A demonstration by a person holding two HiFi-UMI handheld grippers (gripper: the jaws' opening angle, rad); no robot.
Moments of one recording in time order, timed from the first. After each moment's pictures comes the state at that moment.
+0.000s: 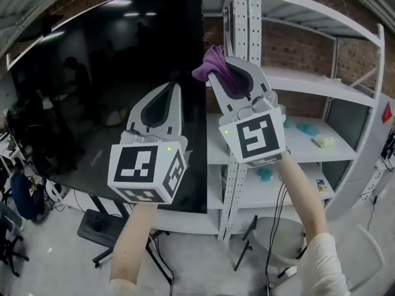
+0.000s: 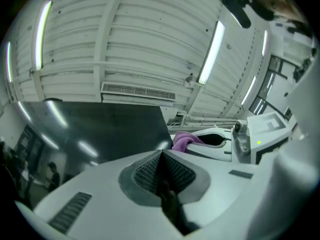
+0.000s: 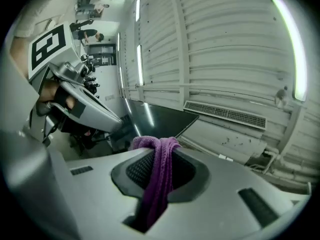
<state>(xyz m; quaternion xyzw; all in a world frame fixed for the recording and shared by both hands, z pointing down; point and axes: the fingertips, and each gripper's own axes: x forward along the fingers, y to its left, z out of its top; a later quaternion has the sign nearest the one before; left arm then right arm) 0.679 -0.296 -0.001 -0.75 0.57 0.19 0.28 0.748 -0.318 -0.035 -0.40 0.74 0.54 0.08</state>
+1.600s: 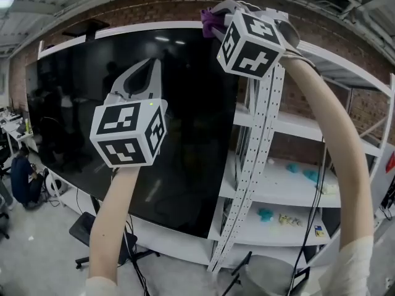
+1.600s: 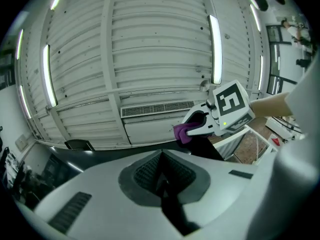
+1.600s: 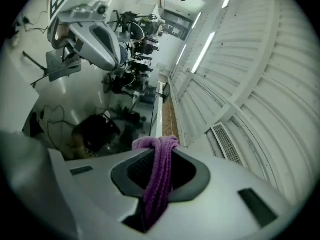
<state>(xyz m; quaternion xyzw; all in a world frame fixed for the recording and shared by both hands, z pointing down) 0.567 -0.232 -0.102 -0.63 0.65 0.23 0.36 0.642 -0.305 -0.206 -0.35 0.53 0.75 -0.20</state>
